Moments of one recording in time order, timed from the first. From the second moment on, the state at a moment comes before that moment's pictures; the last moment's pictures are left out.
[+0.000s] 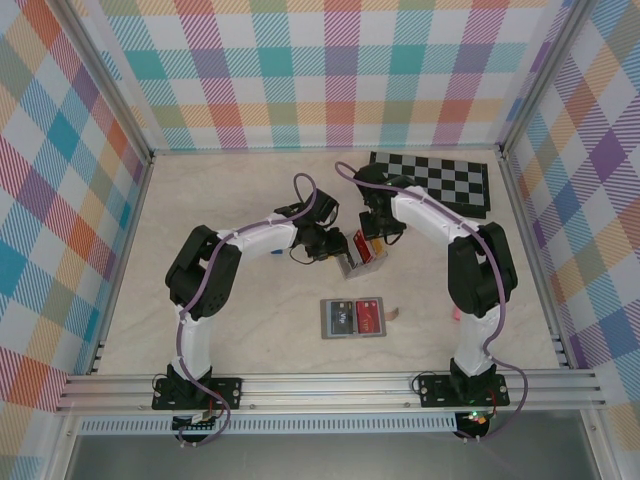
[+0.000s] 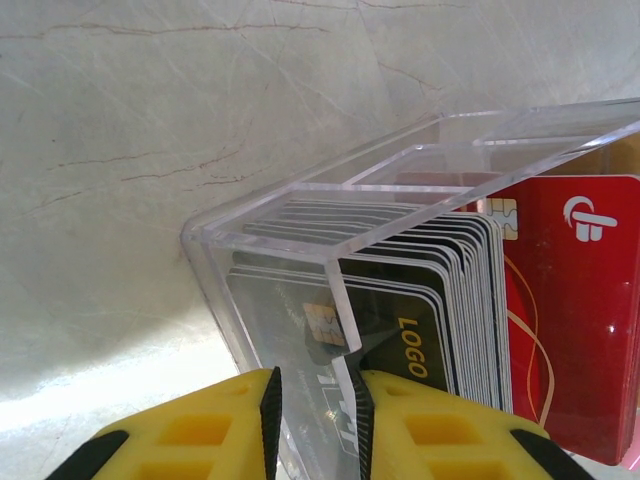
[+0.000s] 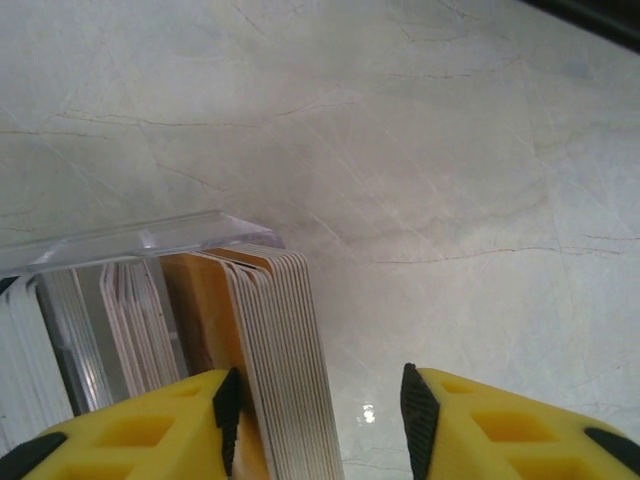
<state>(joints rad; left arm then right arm) -0.65 2.02 1.42 -0.47 0.28 -0.80 0.50 1.92 1.55 -0.94 0.20 0.26</state>
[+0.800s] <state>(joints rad) -0.65 2.02 1.42 -0.47 0.28 -0.80 0.50 1.91 1.58 -0.96 0.14 0.24</state>
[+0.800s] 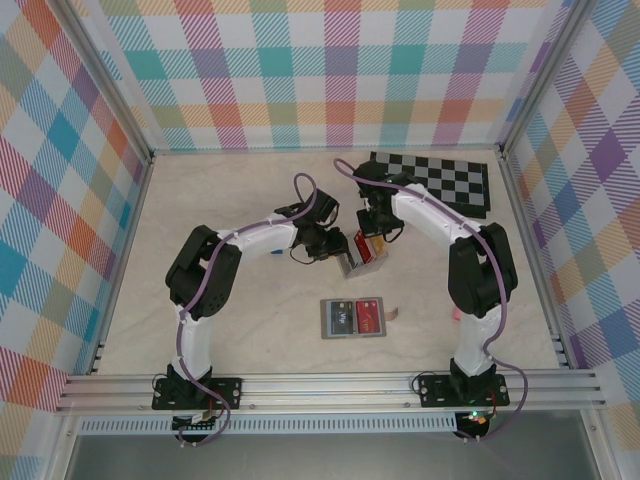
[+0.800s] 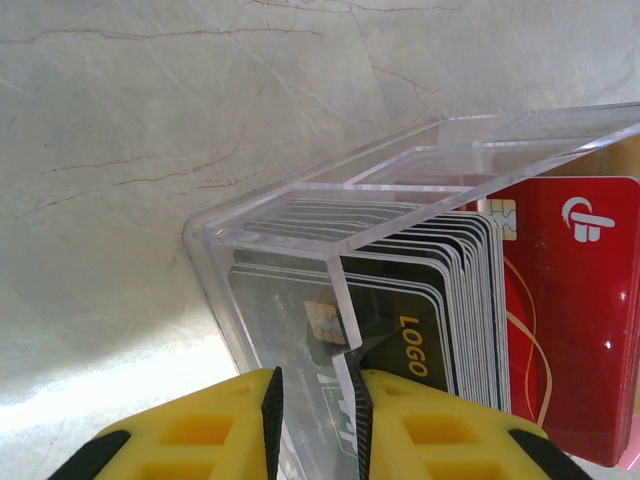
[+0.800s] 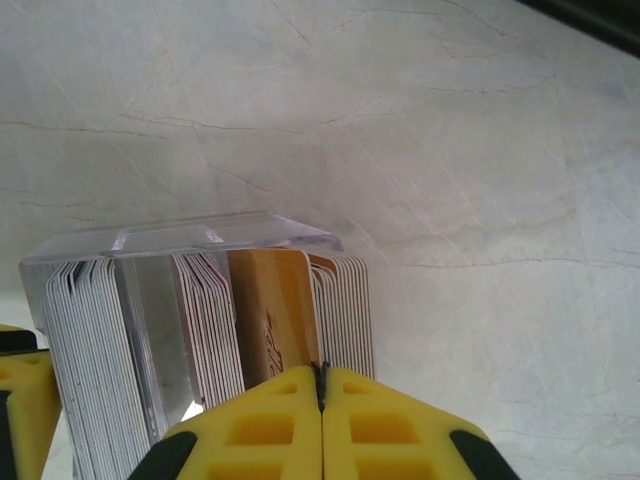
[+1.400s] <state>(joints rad) -0.65 2.01 1.42 -0.48 0.28 -0.80 0.48 1.70 1.49 -0.93 0.01 0.32</state>
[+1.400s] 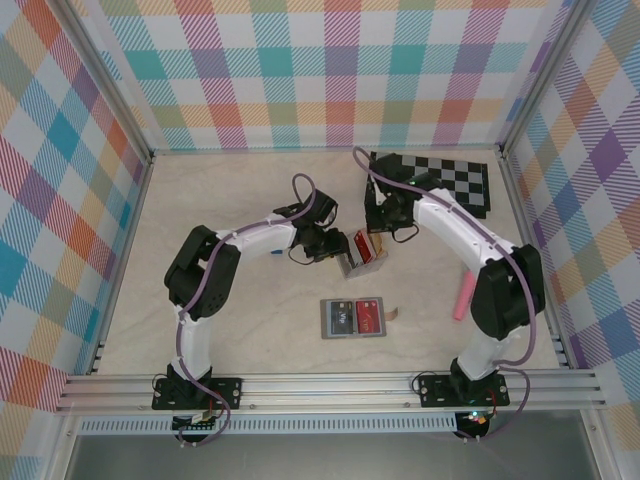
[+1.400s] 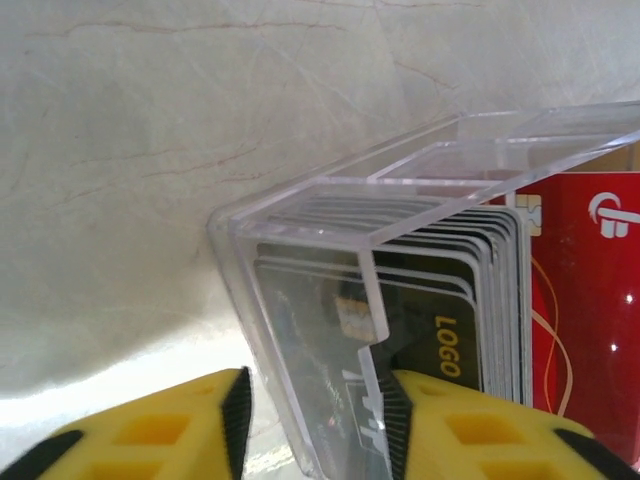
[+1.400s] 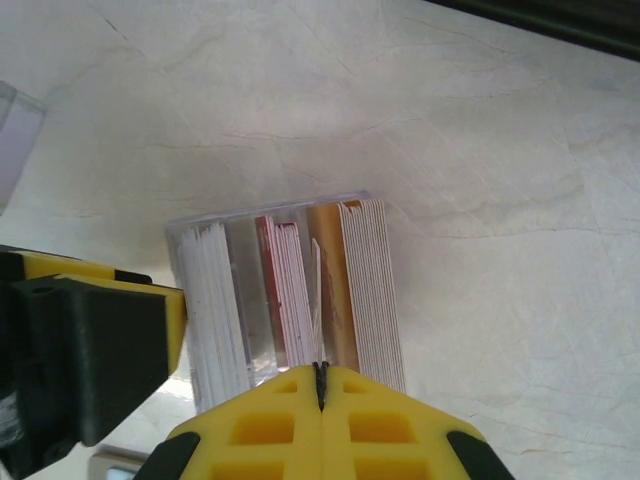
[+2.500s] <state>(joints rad) -0.64 1.57 1.02 0.26 0.72 -1.20 0.38 1.16 0.94 -0.38 -0.54 0.91</state>
